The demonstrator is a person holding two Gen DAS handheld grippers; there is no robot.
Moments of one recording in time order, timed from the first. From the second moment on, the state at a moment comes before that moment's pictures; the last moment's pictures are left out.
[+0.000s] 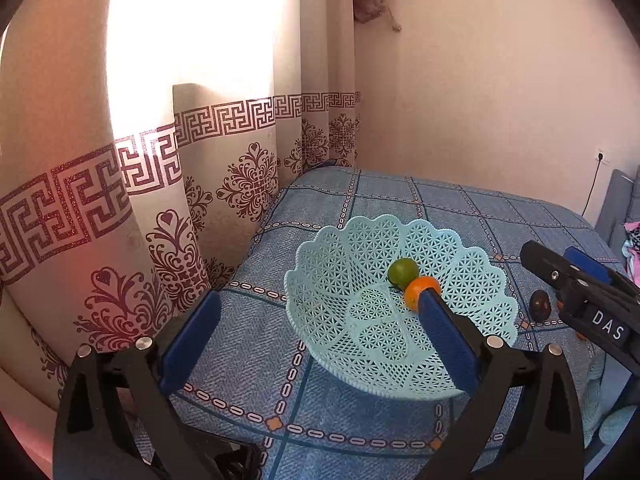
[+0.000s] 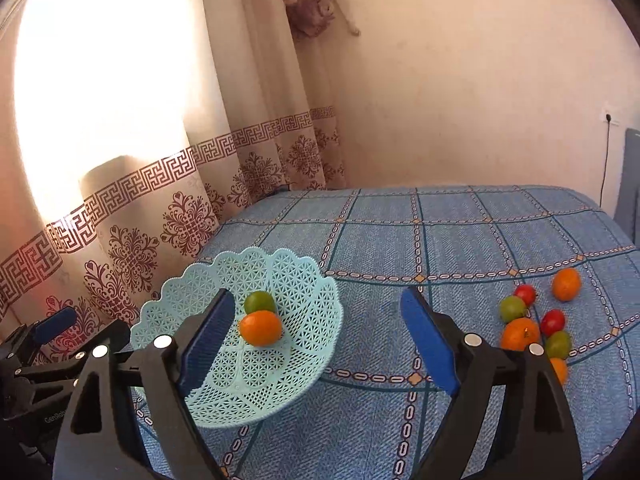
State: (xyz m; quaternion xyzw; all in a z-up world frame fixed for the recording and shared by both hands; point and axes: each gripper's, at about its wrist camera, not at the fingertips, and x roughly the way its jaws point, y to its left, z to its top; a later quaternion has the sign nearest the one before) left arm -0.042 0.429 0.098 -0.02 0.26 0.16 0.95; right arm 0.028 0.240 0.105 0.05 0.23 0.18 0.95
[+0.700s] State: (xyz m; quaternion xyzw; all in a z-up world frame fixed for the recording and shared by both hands) left arm -0.013 0.325 0.100 -0.03 0.28 0.10 0.95; right arm 0.018 0.083 0.069 0.06 0.30 0.06 0.95
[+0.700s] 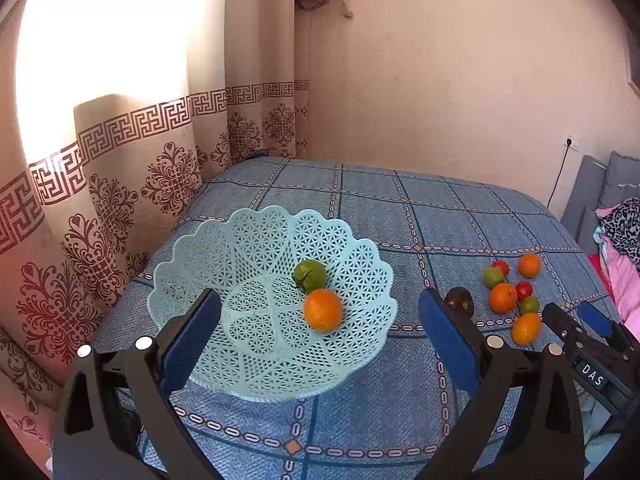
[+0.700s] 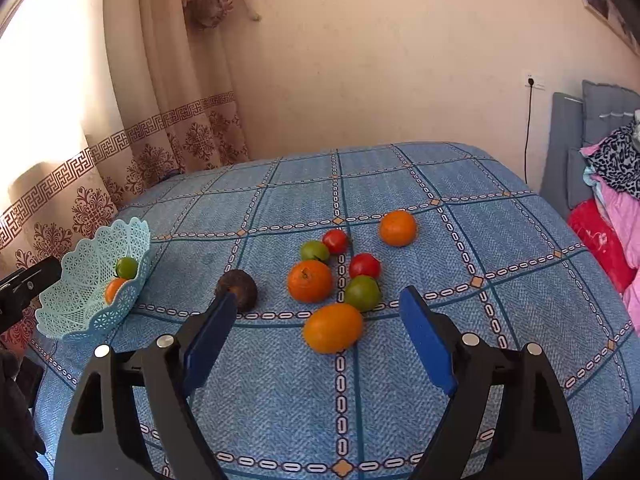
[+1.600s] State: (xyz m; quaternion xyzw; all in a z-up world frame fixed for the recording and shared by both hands) left arm 0.015 0.274 0.072 0.01 0.33 0.06 0.94; right arm 0.066 0.091 0.016 0.03 0.41 0.09 0.90
